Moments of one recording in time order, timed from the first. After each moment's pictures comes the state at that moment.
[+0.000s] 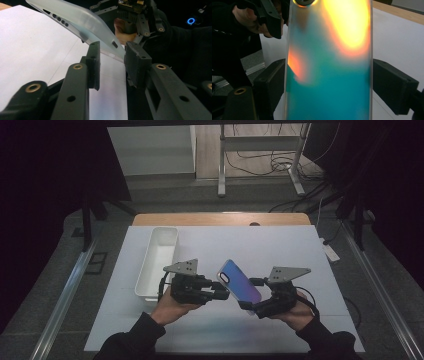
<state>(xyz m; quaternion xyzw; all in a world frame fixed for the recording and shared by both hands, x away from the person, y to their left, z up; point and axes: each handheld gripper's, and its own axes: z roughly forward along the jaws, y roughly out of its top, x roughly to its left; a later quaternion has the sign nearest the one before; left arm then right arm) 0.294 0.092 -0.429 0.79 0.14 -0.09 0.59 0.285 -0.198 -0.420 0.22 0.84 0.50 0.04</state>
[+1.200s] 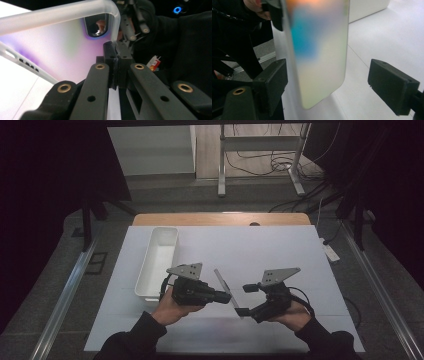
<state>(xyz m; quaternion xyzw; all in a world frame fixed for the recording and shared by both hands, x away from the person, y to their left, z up) 0.291 0.086 -0.429 0.81 0.11 -0.10 0.57 0.289 -0.190 -0.433 0.19 0.86 0.47 -0.01</state>
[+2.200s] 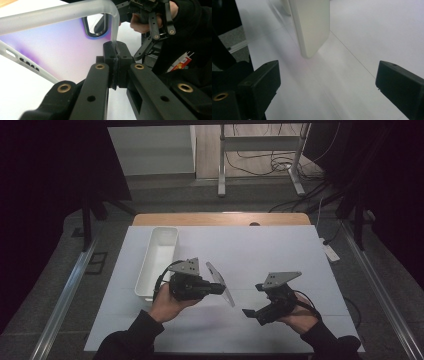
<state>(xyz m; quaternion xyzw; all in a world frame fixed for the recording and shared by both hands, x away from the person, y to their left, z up) 0.295 0.093 -0.421 0.84 0.17 -0.02 0.52 0.285 -0.201 -0.439 0.23 0.89 0.40 0.06</state>
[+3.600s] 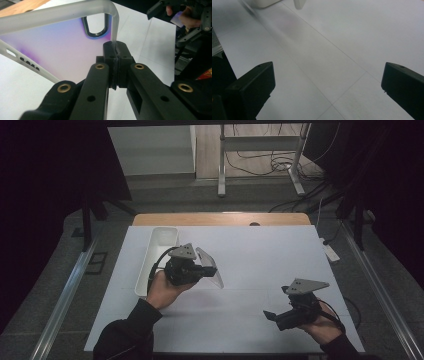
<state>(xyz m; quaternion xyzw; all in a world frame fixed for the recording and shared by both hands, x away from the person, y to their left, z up) 0.326 0.108 -0.411 0.84 0.24 0.04 0.48 0.265 -0.253 -0.439 0.30 0.86 0.38 0.13</state>
